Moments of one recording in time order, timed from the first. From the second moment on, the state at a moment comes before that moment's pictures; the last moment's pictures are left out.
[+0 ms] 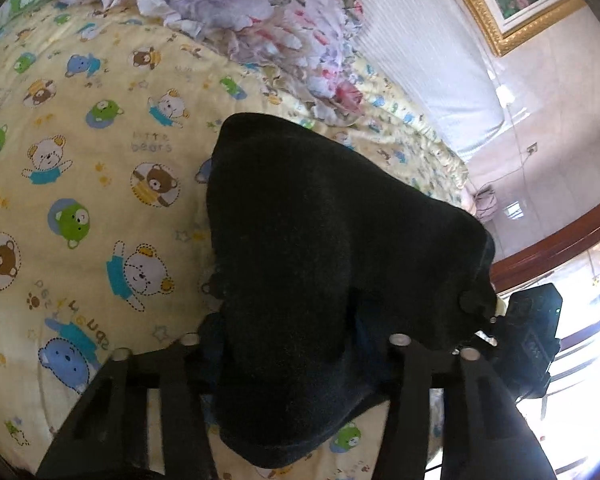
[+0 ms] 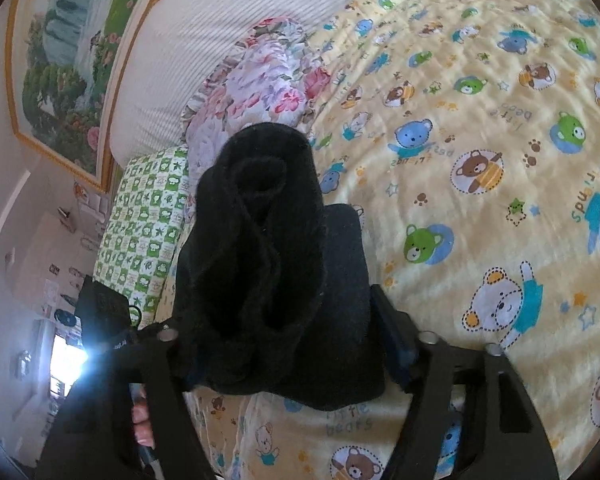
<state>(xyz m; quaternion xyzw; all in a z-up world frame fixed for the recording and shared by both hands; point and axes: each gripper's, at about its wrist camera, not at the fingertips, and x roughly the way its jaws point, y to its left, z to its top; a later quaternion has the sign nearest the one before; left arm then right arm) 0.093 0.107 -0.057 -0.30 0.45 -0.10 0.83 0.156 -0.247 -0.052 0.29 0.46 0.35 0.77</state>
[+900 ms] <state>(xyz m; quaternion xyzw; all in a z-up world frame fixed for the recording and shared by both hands) 0.148 0.188 -0.020 -0.24 0.41 -0.04 0.88 0.216 -0.135 -0.019 0.23 0.45 0.37 0.78</state>
